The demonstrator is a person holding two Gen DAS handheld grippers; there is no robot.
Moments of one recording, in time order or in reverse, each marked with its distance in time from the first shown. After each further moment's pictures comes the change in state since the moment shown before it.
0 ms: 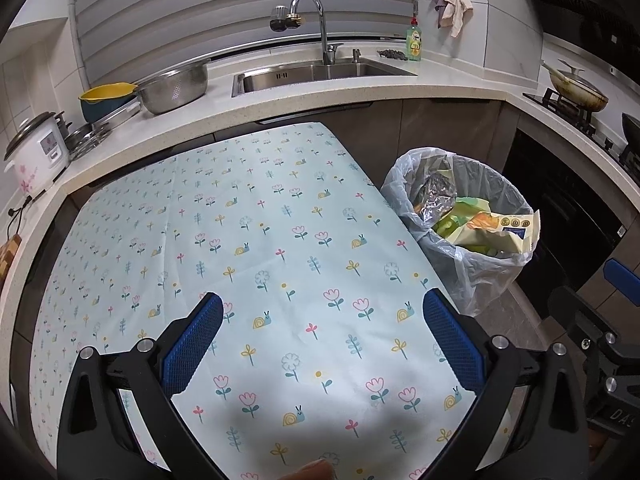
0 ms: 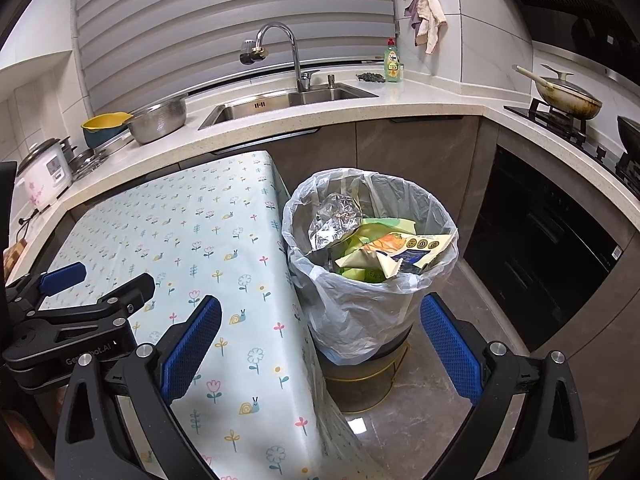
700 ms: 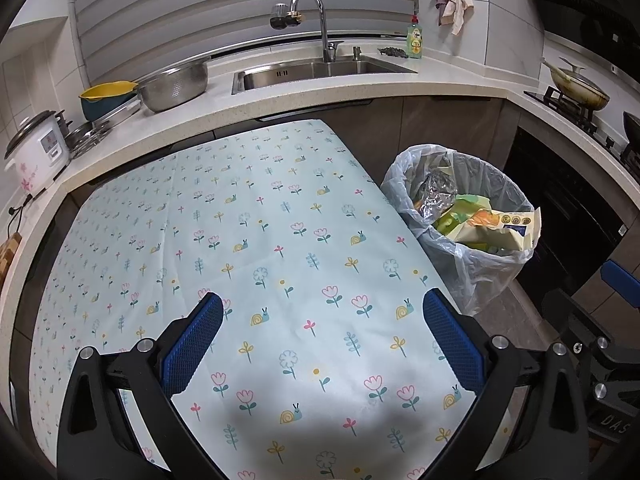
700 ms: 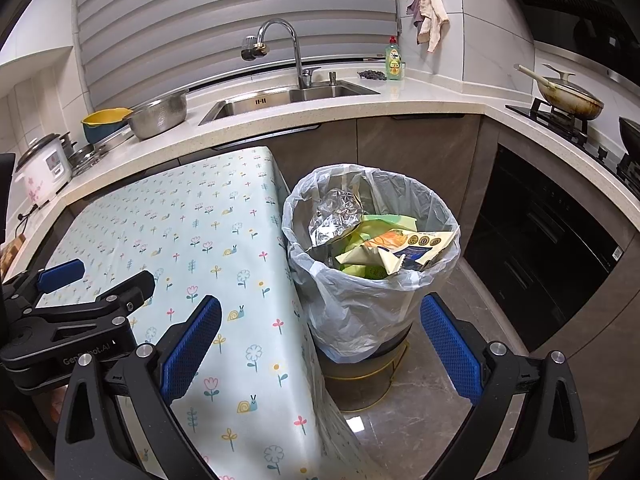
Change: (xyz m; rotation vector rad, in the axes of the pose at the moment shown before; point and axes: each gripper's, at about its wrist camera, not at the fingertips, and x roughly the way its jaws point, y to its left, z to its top) left arm 0.001 -0.003 -0.002 -0.001 0.006 0.007; right arm 0.005 0.003 -0.004 -0.008 0.007 -0.007
